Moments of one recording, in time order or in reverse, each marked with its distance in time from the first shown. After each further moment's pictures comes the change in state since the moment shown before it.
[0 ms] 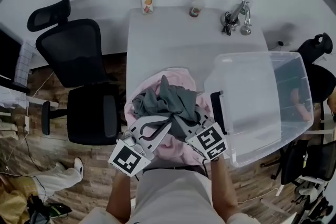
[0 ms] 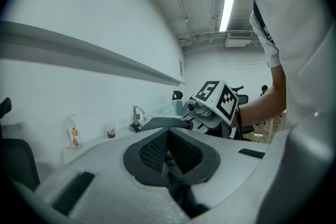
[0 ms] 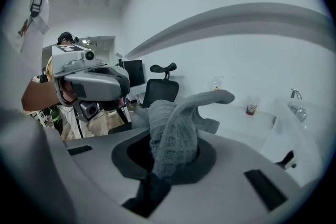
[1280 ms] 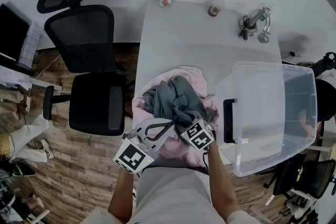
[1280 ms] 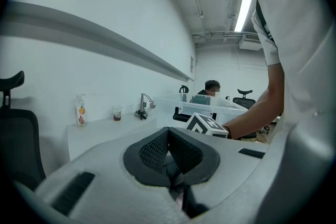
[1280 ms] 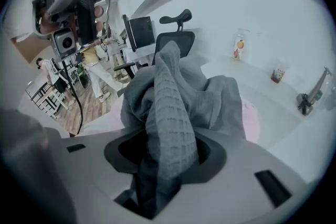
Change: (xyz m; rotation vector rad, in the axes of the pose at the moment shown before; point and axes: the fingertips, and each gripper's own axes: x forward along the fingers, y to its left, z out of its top) left arm -0.010 0.007 -0.056 -0.142 0.067 0.064; right arm 0.081 0.010 -0.150 -0.094 0.419 0.136
